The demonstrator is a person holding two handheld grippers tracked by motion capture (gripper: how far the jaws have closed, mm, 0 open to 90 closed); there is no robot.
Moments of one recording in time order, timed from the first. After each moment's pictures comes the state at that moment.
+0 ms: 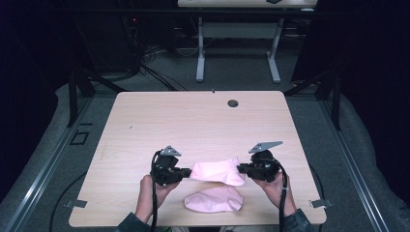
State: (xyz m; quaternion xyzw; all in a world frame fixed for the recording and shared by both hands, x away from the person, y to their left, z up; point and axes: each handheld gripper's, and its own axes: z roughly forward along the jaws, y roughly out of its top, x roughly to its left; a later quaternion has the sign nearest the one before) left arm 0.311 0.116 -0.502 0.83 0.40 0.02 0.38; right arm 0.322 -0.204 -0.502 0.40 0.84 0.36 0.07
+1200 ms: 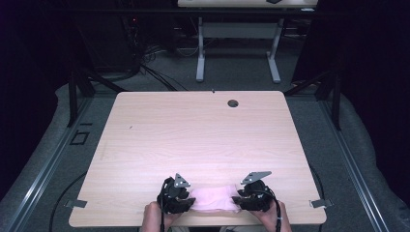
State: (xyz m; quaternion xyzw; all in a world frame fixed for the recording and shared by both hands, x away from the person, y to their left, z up) left arm 0.263 0.094 -0.560 0.87 0.38 0.07 0.30; right arm 0.266 -0.186 -0.559 0.39 0.87 0.30 0.06
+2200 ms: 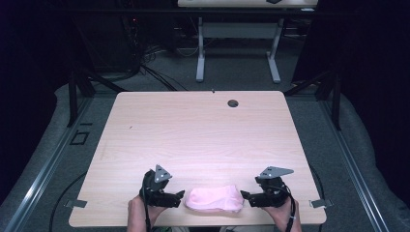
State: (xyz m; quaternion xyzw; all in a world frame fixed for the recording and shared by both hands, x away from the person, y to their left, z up) left arm 0.272 0.144 -0.531 0.83 0.42 0.16 0.32; right arm 0.266 -0.227 -0.536 0.42 0.82 0.36 0.12
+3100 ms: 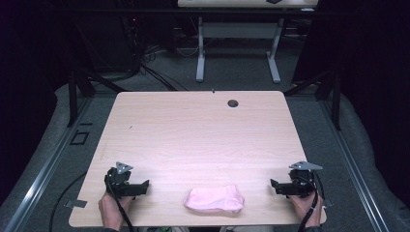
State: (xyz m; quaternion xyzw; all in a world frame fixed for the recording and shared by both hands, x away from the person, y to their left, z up) left arm 0.308 0.250 -0.588 0.76 0.55 0.20 0.30; right arm 0.300 -0.321 -0.583 0.54 0.76 0.32 0.19
